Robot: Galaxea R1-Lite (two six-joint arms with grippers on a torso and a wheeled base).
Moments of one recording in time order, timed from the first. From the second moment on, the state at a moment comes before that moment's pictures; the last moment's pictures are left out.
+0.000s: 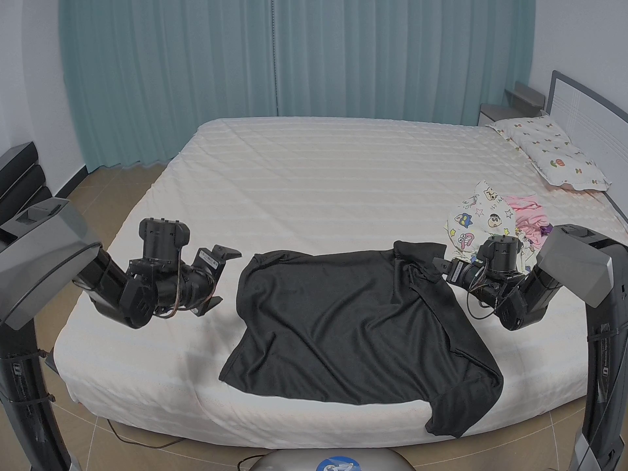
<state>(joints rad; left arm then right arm) -0.22 2.14 -0.92 -0.68 -0.18 -1.20 0.13 2.45 -1.07 -1.00 -0.02 0.41</state>
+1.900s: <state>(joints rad) -0.23 2.14 -0.73 -0.87 -0.18 -1.28 0.02 2.42 -1.02 -0.90 0.01 0.32</state>
